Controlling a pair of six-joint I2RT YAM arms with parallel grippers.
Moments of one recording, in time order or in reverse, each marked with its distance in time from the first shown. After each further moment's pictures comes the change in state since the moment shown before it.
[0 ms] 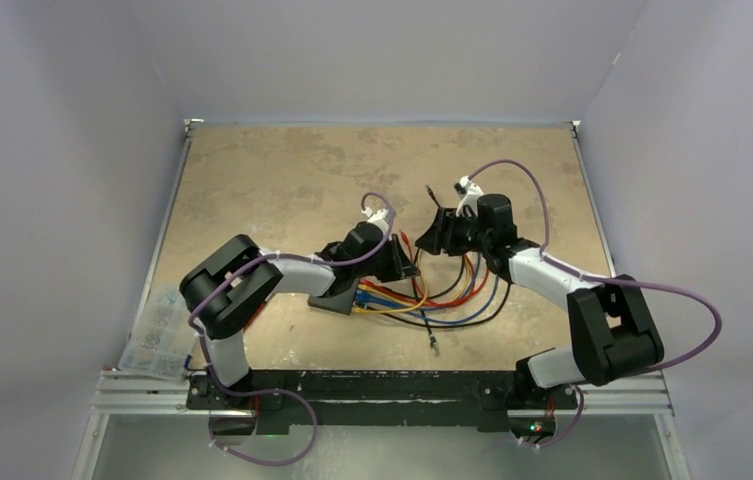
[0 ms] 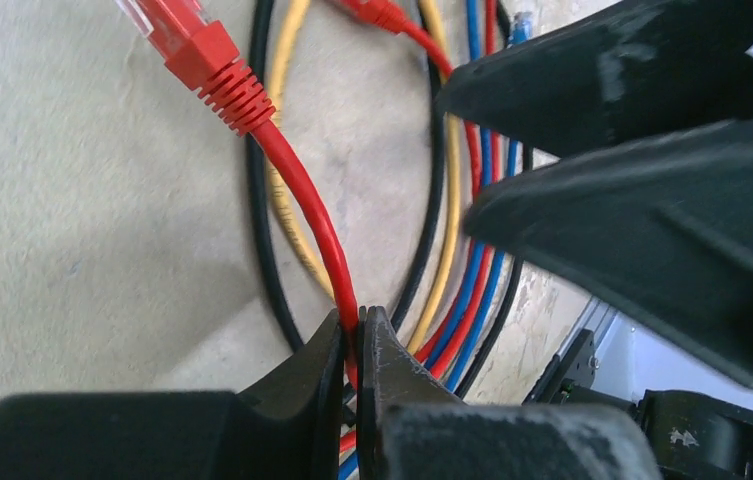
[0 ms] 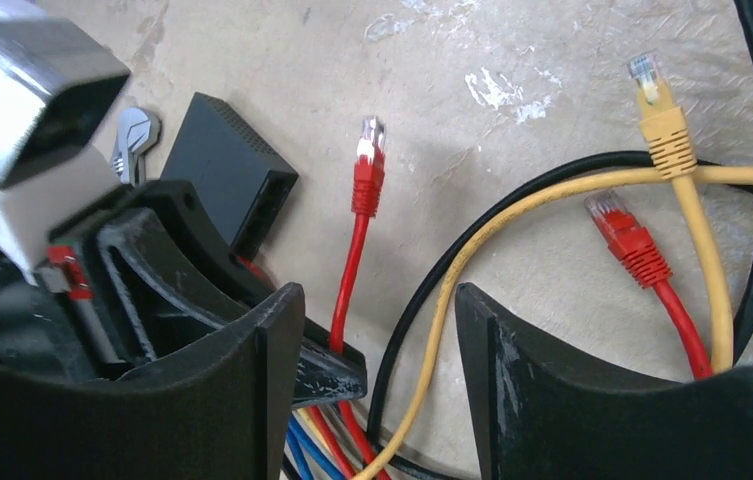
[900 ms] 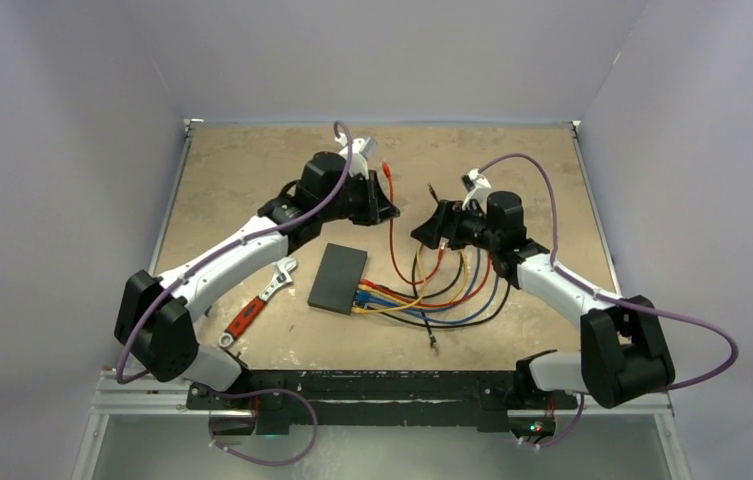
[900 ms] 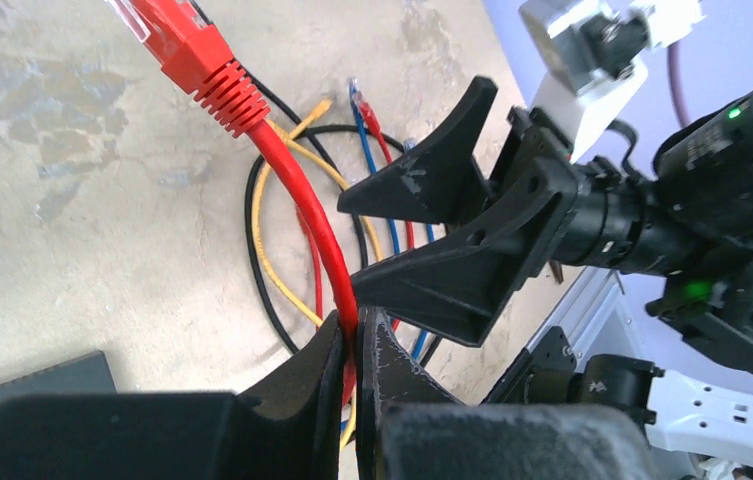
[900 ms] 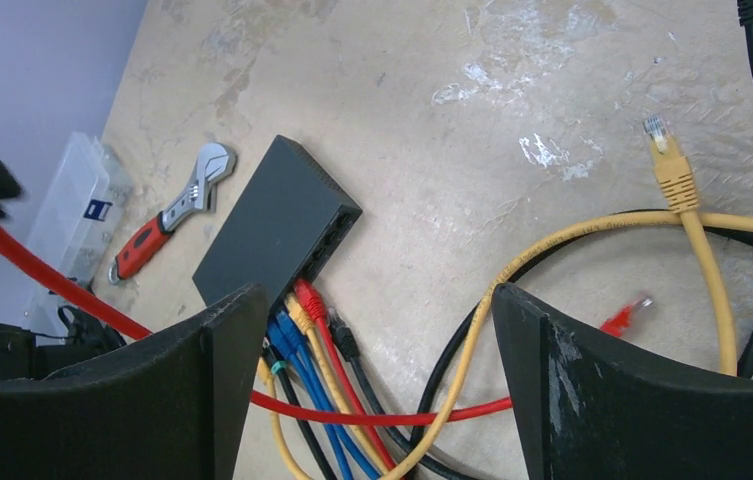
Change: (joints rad) left arm 0.146 -0.344 0.382 -0.650 0.065 0.350; right arm -0.012 -0.114 -0.016 0.055 -0.045 0.043
